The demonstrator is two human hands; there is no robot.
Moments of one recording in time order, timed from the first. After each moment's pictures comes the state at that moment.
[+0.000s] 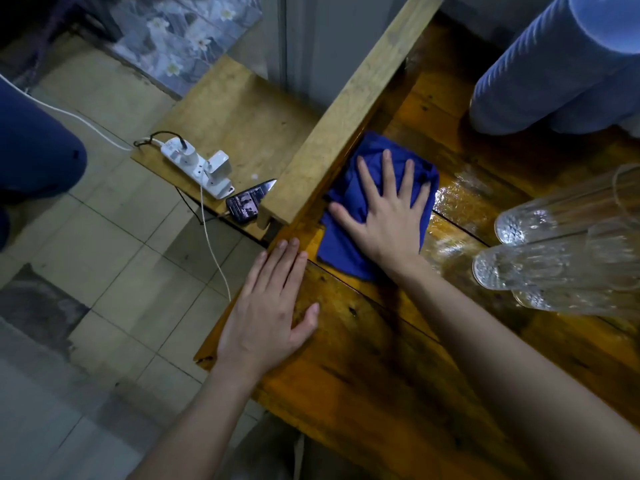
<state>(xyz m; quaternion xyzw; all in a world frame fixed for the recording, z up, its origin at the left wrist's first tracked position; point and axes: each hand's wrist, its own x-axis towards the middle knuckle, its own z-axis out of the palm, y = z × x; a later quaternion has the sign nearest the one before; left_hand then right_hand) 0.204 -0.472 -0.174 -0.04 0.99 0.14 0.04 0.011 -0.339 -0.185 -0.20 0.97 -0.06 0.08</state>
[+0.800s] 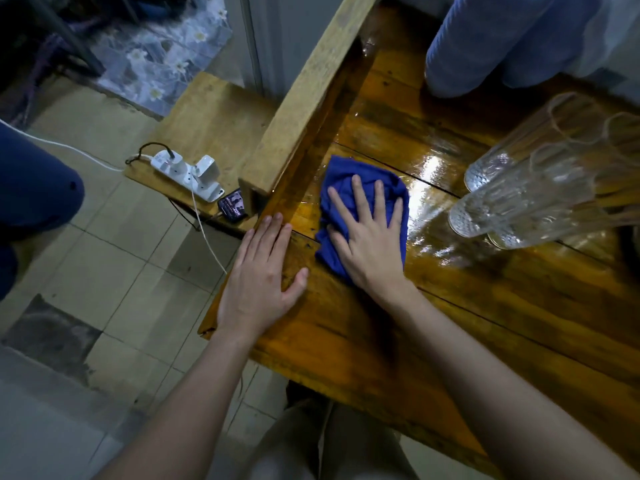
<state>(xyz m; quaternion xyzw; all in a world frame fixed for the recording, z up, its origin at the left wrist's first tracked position) 0.206 -0.473 -0.178 -0.04 0.99 0.16 0.01 0.096 -0.302 -0.184 -0.24 0.97 -0.06 0.08</state>
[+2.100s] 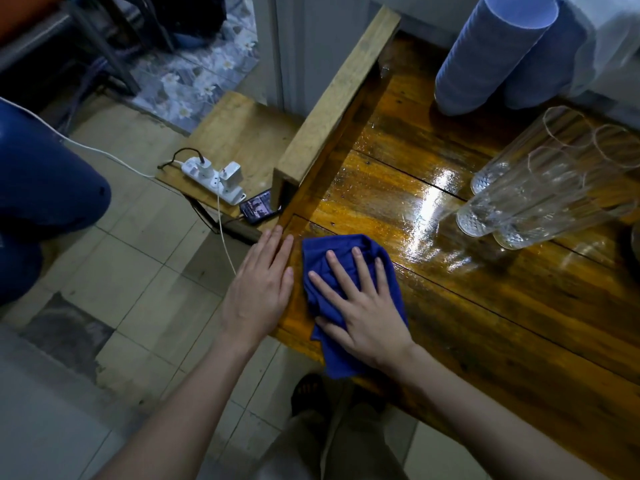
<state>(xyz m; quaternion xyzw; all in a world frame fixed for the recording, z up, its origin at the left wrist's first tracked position) 0.256 -0.489 -0.178 -0.07 0.98 0.16 -0.03 0.210 -0.283 -0.177 -0.41 0.91 -0.01 0.12</state>
